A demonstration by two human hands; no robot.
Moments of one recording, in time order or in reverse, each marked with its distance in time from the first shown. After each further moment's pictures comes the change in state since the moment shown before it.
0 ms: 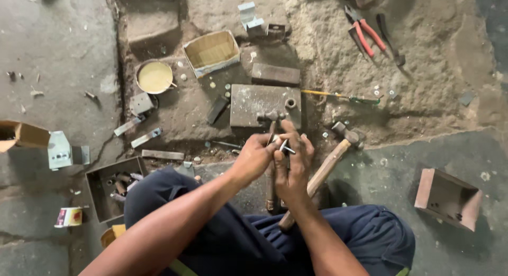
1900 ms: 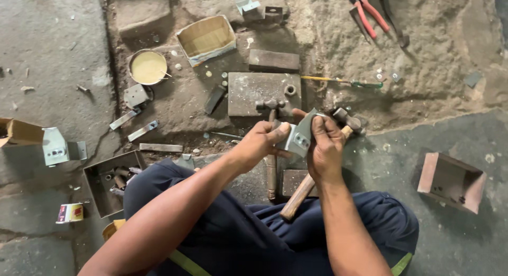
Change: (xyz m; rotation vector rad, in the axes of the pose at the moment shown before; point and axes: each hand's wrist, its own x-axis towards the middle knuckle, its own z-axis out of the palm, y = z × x) left_hand 0.024 -0.012 -0.004 -0.207 -0.342 0.106; right_hand 0.019 0.053 -0.027 1.015 0.062 0.708
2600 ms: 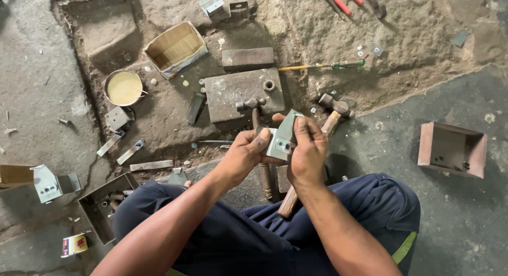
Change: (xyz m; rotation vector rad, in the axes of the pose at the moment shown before) left_hand -0.003 -0.009 0.016 -0.157 -0.079 0.014; right_hand -0.015 -0.005 0.017 -0.086 0.277 -0.074
